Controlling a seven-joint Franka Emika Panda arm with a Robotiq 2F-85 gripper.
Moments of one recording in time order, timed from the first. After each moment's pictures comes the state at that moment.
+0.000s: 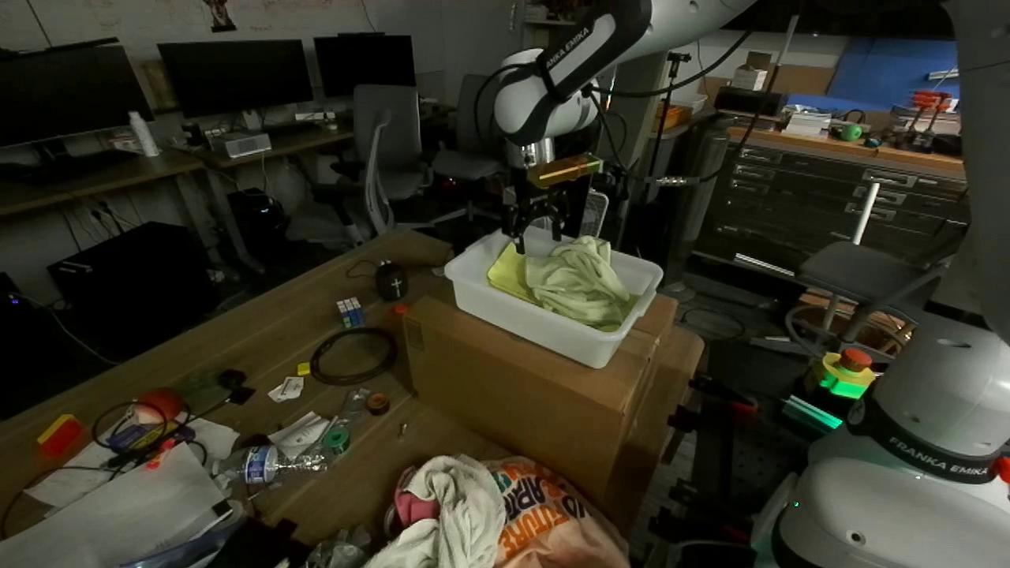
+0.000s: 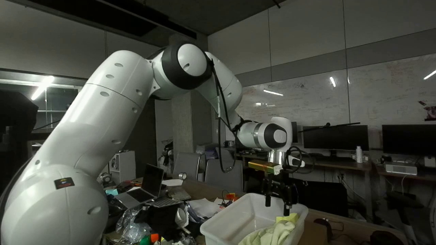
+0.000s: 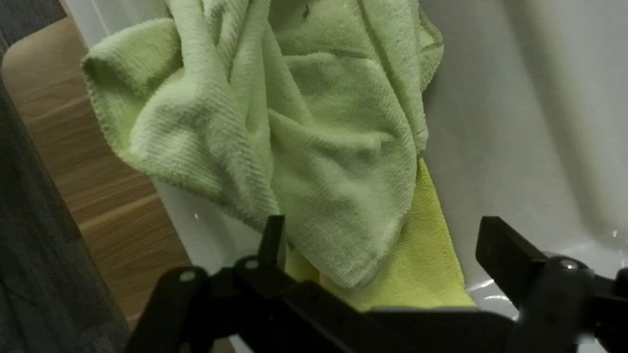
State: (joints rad) arm -0.15 0.49 -0.16 -1.76 0.04 2.06 0.17
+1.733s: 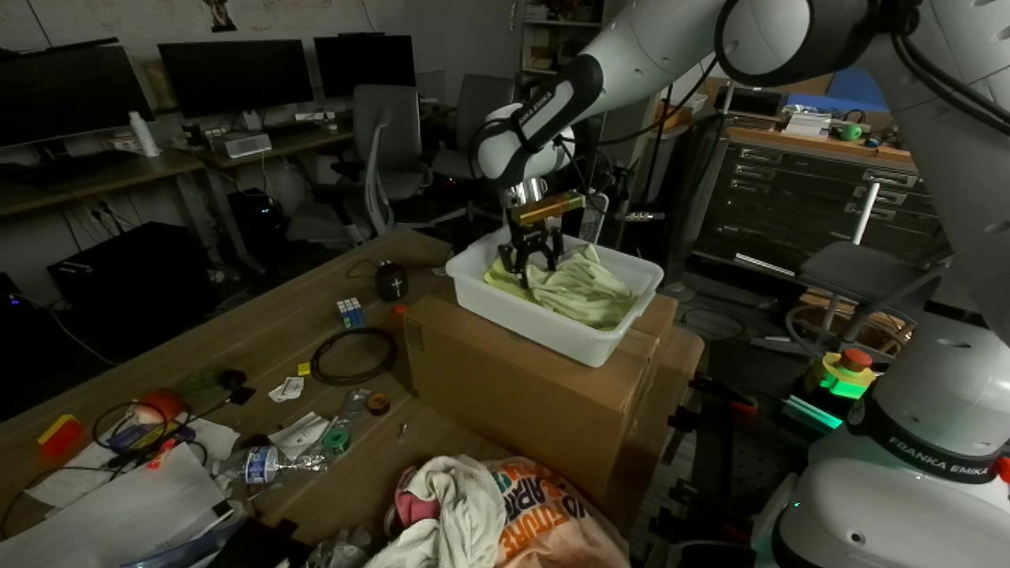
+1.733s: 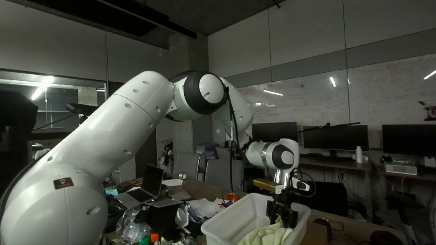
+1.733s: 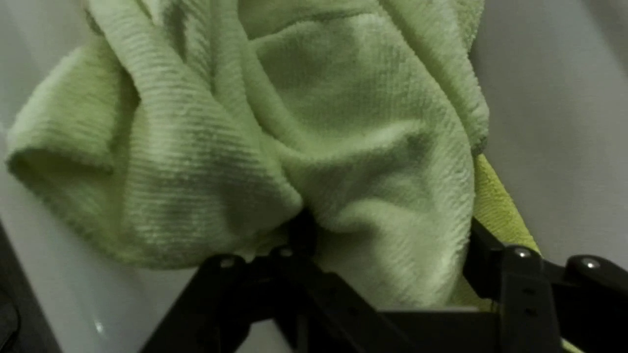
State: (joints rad) arm -0.16 0.73 -0.17 -1.59 0.07 1.98 0.26
